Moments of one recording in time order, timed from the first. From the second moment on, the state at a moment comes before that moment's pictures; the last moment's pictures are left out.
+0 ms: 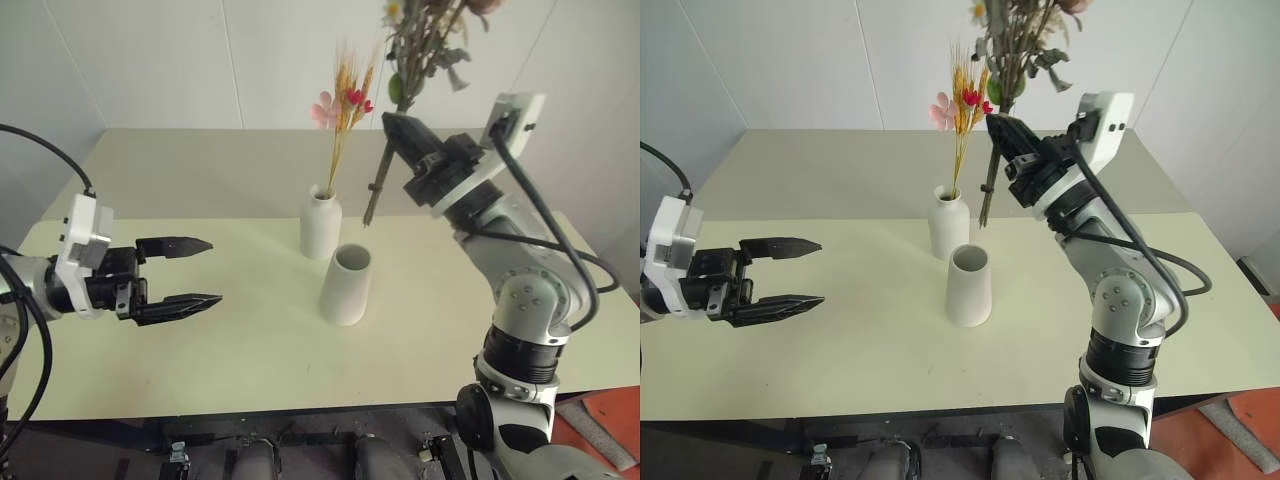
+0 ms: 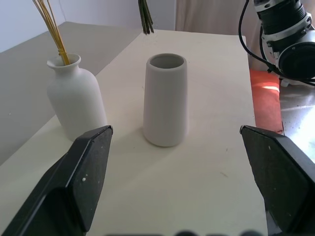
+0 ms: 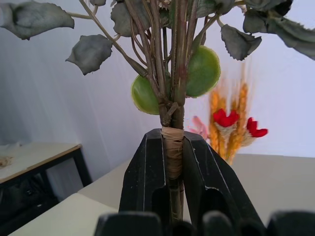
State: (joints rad) left arm -0.22 0.99 0.43 -0.31 -0.79 0.59 -1.26; right arm -0.76 -0.19 -0.24 -0.38 0.72 0.76 0.29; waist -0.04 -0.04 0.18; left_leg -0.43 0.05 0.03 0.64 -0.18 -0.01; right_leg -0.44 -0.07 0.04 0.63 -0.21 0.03
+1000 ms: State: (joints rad) left arm -0.27 1.00 0.41 -0.28 -0.81 0.61 -1.23; right arm -0.25 -0.31 -0.10 -0.50 0.65 0.59 0.46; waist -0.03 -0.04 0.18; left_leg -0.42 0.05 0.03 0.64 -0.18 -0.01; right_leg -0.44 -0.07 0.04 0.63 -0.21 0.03
